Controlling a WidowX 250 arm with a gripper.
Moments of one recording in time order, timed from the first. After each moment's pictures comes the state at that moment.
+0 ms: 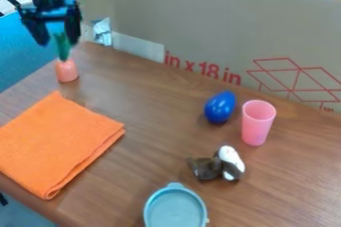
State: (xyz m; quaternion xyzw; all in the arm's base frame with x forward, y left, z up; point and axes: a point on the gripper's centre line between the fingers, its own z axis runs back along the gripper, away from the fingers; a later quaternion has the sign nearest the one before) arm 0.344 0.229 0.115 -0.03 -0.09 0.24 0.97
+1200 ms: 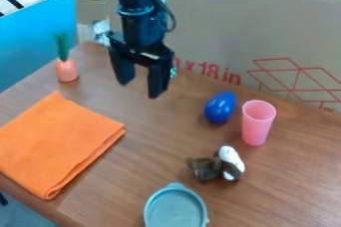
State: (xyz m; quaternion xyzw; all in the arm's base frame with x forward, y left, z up) arm 0.307 0.002 0.112 0.00 -0.05 -0.09 1.00
